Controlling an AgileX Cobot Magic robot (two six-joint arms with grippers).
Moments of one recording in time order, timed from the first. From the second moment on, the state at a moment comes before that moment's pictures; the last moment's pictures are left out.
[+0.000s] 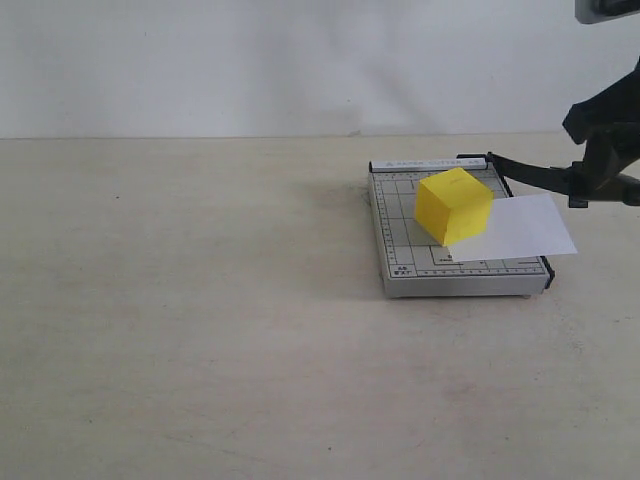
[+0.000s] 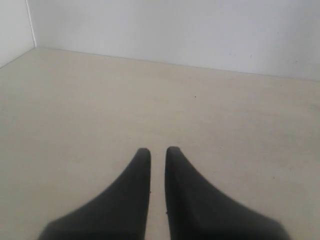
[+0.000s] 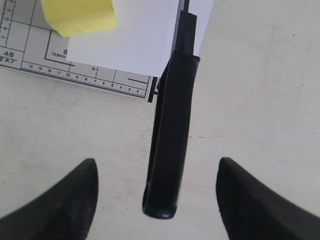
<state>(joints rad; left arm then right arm) -0.02 0.00 0.00 0.09 0.31 -0.17 0.14 1.50 -1.31 -0.05 1.13 -0.13</state>
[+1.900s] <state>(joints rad) -0.02 0.00 0.00 0.09 0.31 -0.17 0.14 1.63 -0.89 -0.12 0.62 0.06</state>
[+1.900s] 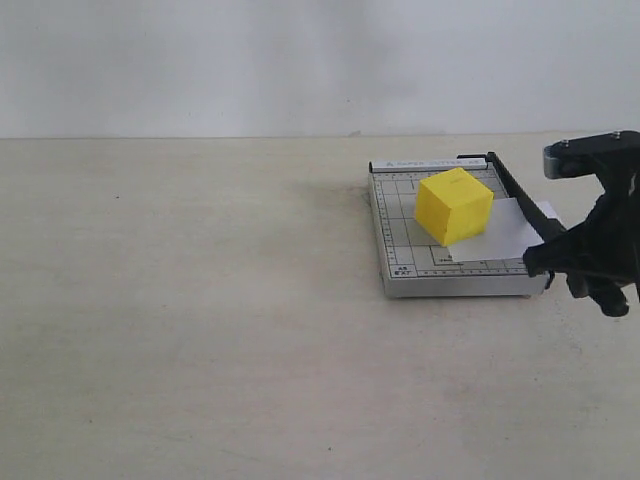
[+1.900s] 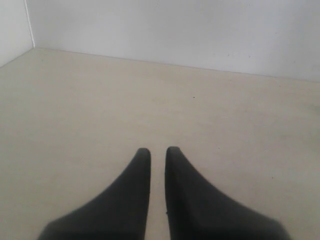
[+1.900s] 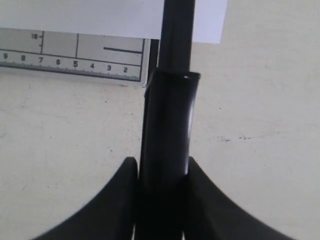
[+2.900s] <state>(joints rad) -0.02 0.00 0.00 0.09 0.31 -0.17 0.14 1.62 -0.77 -0.13 0.43 0.08</state>
